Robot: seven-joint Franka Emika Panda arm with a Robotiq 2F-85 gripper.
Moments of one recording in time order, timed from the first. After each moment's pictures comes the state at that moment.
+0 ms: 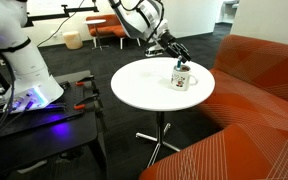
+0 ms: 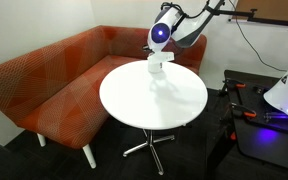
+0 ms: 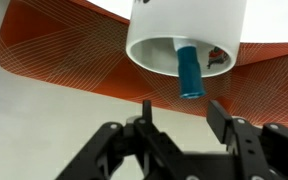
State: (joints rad) arm 0.00 0.55 0.00 -1.97 -1.53 2.20 2.20
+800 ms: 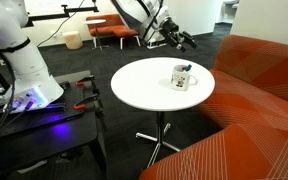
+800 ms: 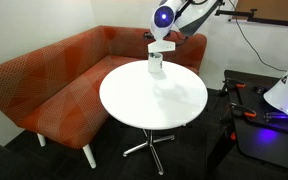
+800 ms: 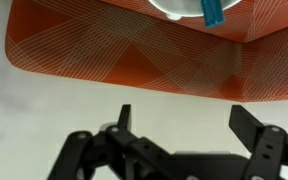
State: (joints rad) arm -0.04 0.43 0.00 -2.02 -1.52 2.20 2.23
